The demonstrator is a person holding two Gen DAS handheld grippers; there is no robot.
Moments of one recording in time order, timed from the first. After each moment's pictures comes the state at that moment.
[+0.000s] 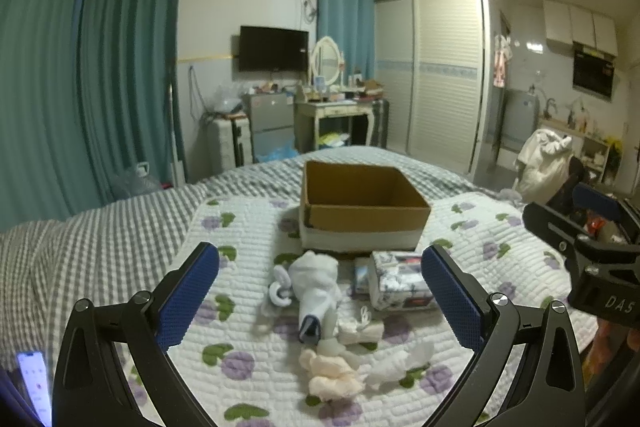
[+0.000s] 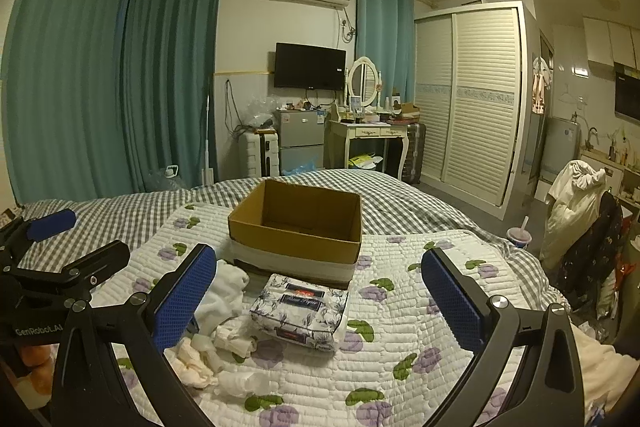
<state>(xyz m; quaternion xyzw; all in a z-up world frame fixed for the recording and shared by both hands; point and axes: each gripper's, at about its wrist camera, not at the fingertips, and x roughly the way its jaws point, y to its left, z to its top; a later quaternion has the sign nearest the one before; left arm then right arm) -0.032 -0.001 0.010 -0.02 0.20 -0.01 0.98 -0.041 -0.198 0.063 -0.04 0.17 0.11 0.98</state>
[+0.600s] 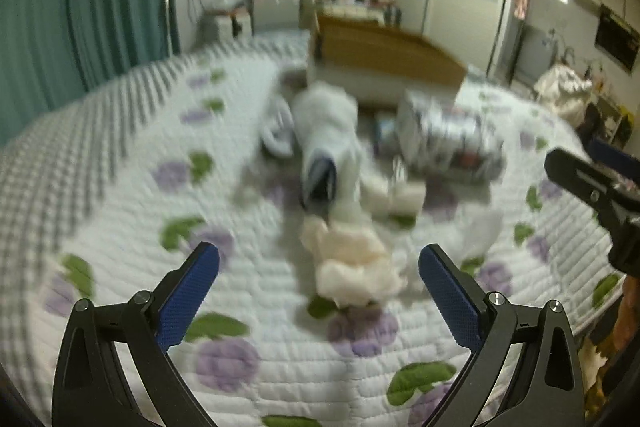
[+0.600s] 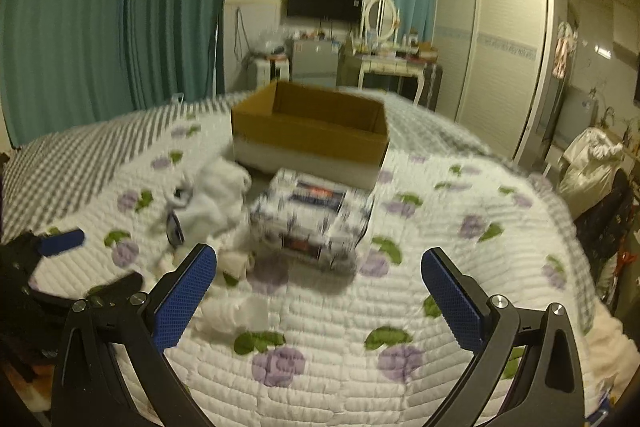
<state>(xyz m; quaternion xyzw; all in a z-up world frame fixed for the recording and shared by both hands) -0.002 -0.001 -0.127 -0.03 0.38 0.00 0.93 -0.010 -0.180 -0.035 -0.07 0.30 0.12 0.94</state>
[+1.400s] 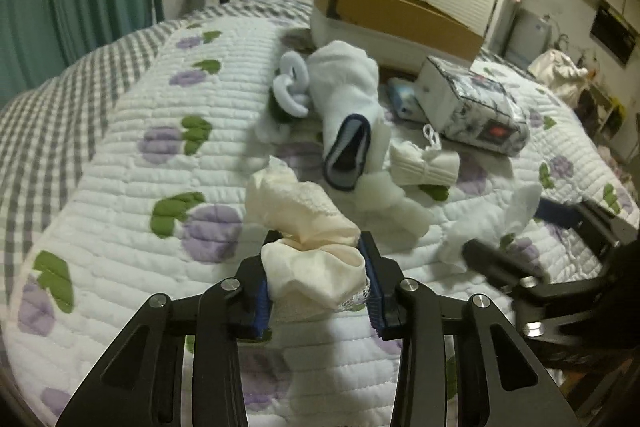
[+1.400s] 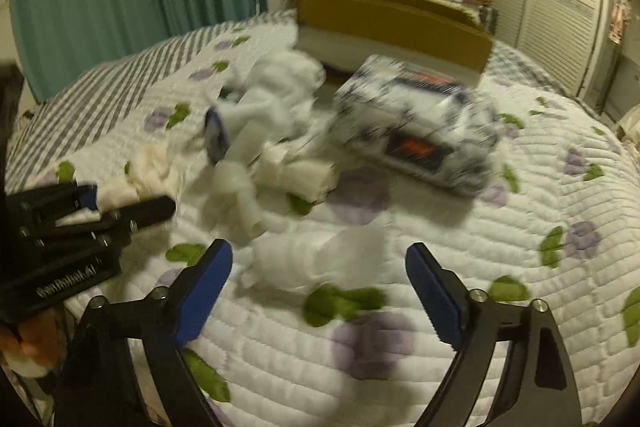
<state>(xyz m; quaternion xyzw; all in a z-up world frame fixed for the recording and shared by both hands) 0.010 0.029 -0.144 -0.04 0.41 -0.03 0.91 0.010 -0.124 -0.119 -0.08 0.41 0.20 0.89</state>
